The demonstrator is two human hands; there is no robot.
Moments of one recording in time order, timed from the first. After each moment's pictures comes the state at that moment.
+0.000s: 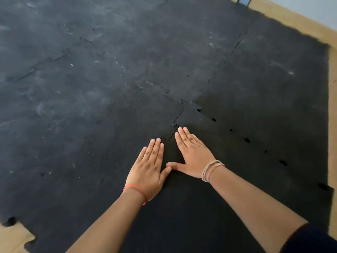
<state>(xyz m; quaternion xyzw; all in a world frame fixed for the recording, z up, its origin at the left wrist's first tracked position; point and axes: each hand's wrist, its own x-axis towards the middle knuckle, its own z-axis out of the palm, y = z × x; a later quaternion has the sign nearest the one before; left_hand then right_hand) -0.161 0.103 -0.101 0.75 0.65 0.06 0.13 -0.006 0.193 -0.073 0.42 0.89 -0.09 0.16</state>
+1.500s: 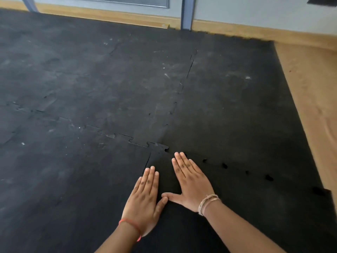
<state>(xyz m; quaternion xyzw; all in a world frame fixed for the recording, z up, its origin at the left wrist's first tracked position) -0.126 0.194 -0.078 0.81 0.58 -0.01 0.10 0.043 0.229 -0.088 0.58 0.81 -0.09 0.03</state>
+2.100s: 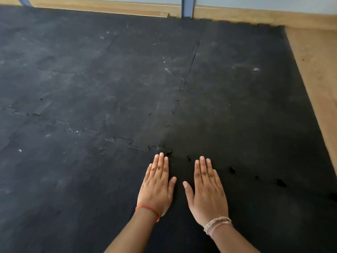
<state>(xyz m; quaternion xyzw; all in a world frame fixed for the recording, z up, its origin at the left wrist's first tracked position) -0.099 0.246 -0.098 0.79 0.60 0.04 0.13 0.043 0.216 -0.086 0.73 0.68 -0.06 -0.05</state>
